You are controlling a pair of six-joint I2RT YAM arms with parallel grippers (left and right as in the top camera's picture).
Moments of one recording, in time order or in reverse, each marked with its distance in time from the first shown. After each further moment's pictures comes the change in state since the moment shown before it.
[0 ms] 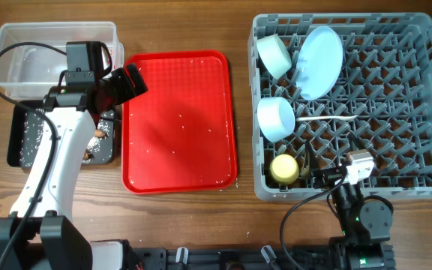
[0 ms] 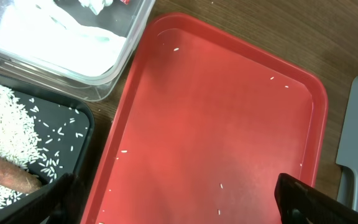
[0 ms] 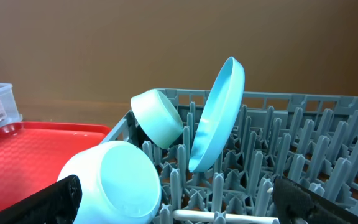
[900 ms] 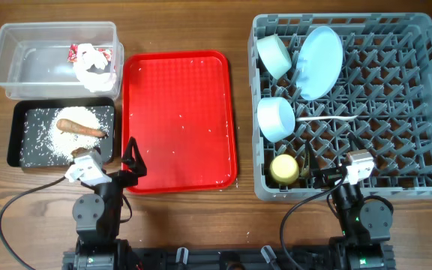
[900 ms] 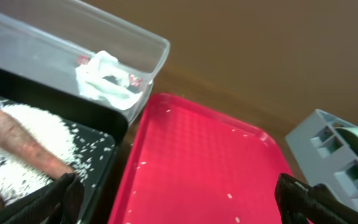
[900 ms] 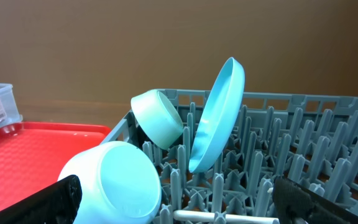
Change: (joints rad) left arm 0.029 -1.373 -1.188 0.618 -0.080 0.015; right arm 0.000 -0.003 -0.001 -0.001 0.000 0.000
